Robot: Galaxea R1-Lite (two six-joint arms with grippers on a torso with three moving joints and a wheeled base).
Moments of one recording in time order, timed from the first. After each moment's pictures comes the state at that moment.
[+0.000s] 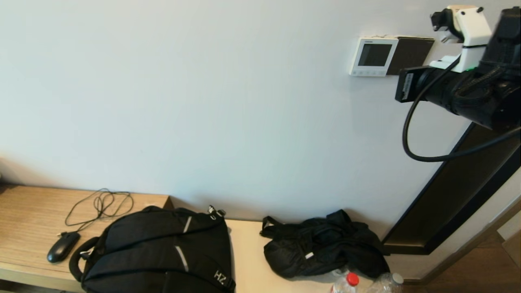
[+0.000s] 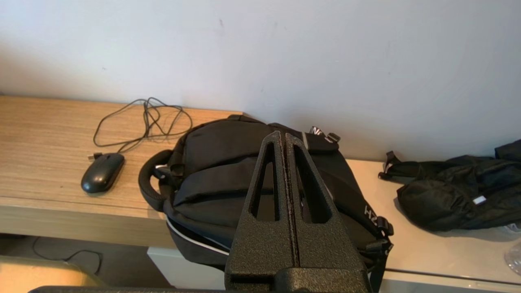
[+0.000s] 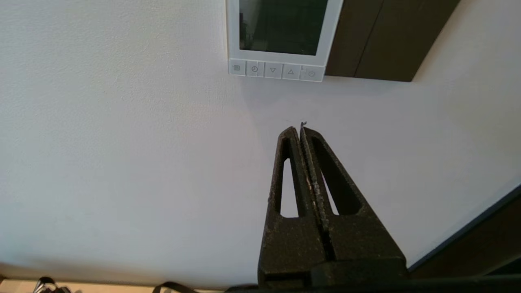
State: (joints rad) left arm 0.00 0.00 0.00 0.01 0.00 0.00; right arm 0.27 1.58 -1.25 -0.44 -0.30 -0.15
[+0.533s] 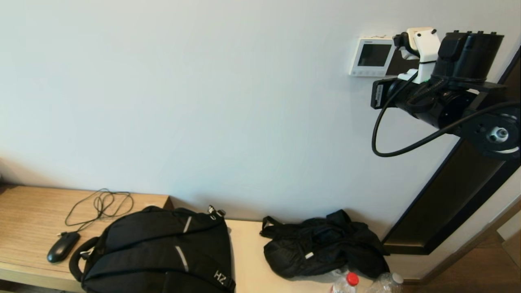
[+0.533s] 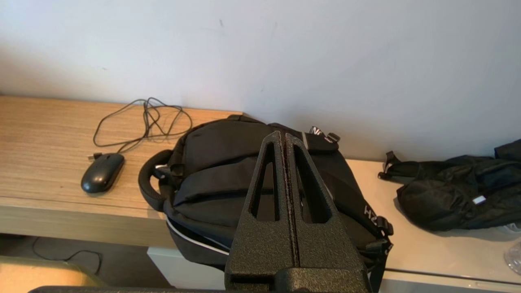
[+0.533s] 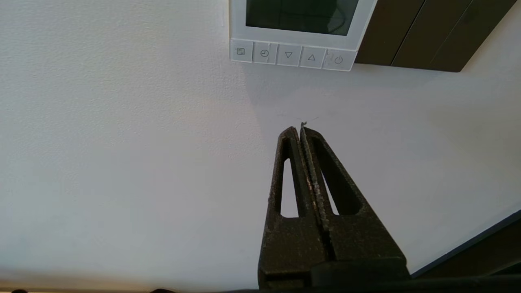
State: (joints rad) left arm 0.00 0.00 0.00 0.01 0.00 0.00; right arm 0.25 1.73 -1.32 -0.49 -0.32 -0.16
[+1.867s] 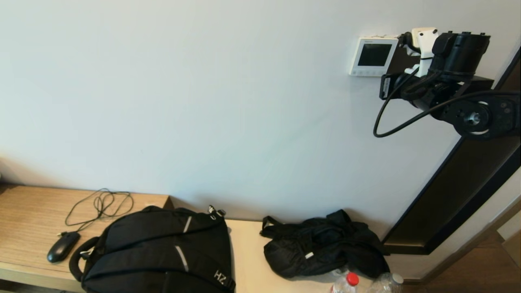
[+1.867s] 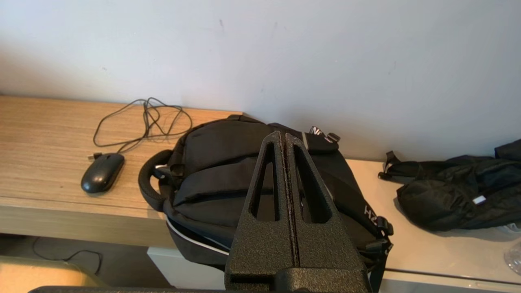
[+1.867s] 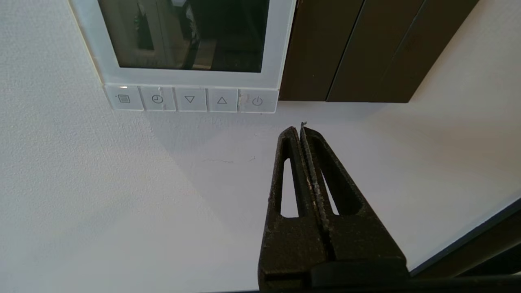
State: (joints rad) left arm 0.00 0.00 0.00 0.01 0.00 0.00; right arm 0.13 1.87 -1.50 -0.48 -0.32 -0.18
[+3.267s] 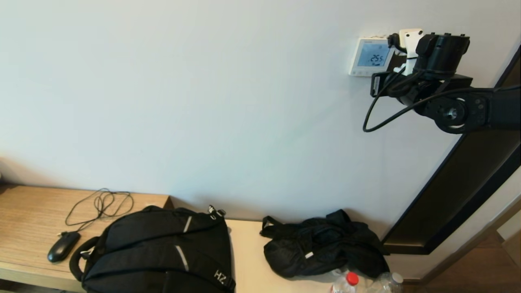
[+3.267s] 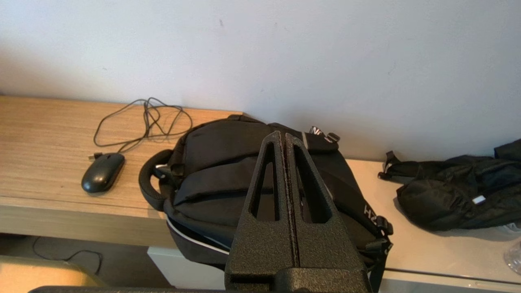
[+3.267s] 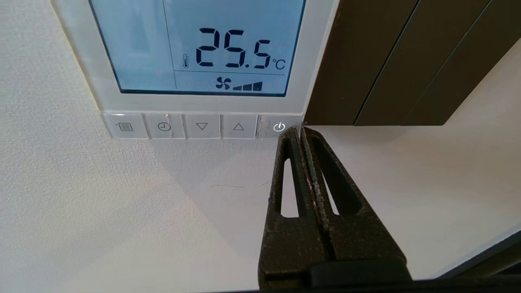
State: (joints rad) left arm 0.00 0.00 0.00 0.01 0.00 0.00; right arm 0.14 1.95 -1.62 -0.46 -0.32 -0.18
